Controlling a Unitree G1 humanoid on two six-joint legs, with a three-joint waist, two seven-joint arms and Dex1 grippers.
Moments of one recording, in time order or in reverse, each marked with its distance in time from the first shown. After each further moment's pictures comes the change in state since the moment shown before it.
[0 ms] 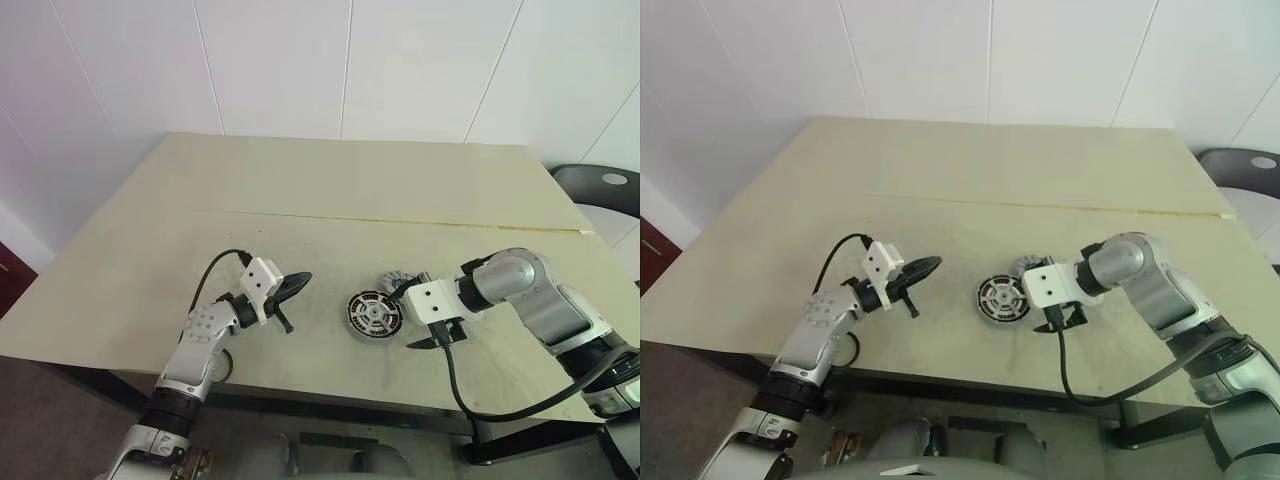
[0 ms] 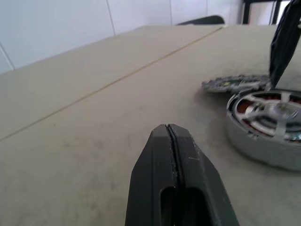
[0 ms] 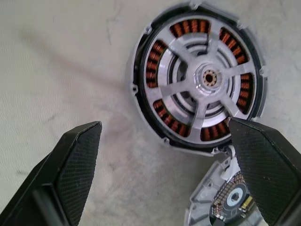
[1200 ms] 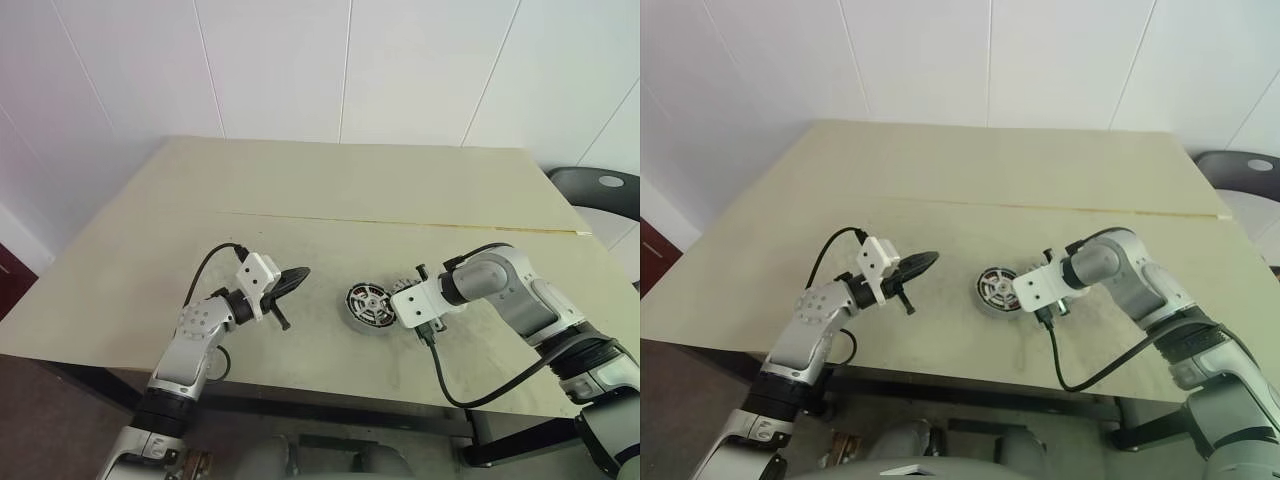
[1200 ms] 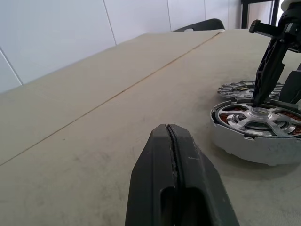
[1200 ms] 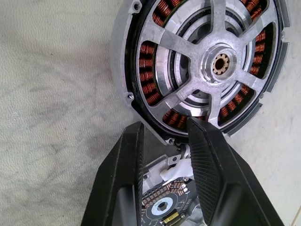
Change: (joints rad) left arm 0.002 0.021 0.008 -0.019 0.036 0.035 0.025; right arm -0.072 0.074 0.059 0.144 -0.213 -0.185 -0.108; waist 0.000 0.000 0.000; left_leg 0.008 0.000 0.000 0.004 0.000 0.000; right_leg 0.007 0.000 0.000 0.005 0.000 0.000
